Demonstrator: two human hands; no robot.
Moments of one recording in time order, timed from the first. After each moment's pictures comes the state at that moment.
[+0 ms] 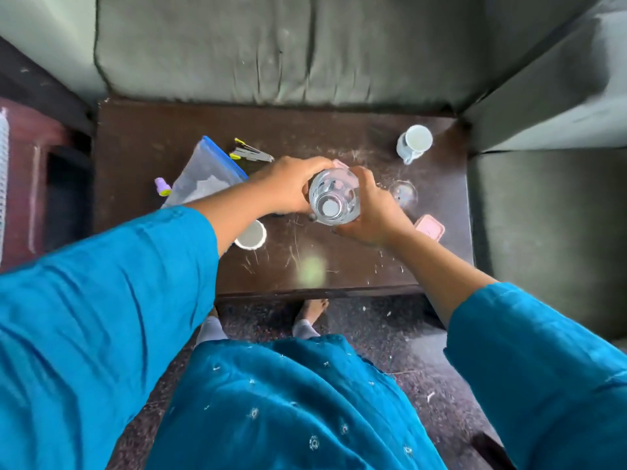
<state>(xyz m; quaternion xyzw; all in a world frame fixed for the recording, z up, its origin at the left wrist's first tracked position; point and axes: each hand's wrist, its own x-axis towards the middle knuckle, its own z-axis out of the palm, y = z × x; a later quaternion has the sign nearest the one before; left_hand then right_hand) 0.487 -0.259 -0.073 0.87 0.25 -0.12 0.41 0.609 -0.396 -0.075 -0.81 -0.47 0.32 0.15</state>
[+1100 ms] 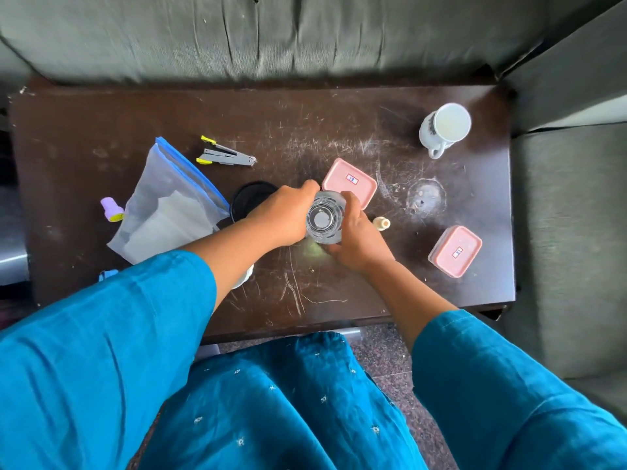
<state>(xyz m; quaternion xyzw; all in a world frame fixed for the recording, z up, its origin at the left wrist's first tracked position) 0.530 -0.237 -0.205 0.86 0.30 -0.24 0.35 0.622 -0.365 -0.220 -0.83 -0.38 0.40 0.09</state>
